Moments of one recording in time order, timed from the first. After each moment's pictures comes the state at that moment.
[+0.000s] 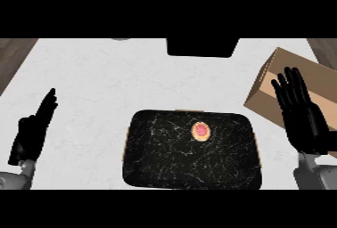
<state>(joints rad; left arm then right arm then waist) -0.09 0.56 -0.21 -1.41 0.17 0.32 0.08 -0.13 -0.34 0.09 -1.60 -0.46 -0.15 -0.11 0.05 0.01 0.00</state>
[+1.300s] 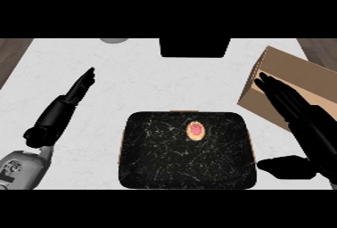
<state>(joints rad) -0.24 0.52 -0.28 -1.50 0.15 0.06 -0.12 -0.24 -0.80 0.42 -2.02 0.36 -0.06 0.42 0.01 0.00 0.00</state>
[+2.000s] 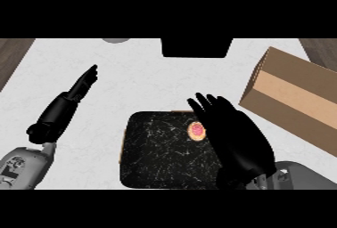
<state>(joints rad) -0.26 0.49 -0.26 -1.49 0.13 0.03 -0.11 -0.60 -0.49 0.74 -1.95 0.41 0.36 1.00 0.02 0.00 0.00</state>
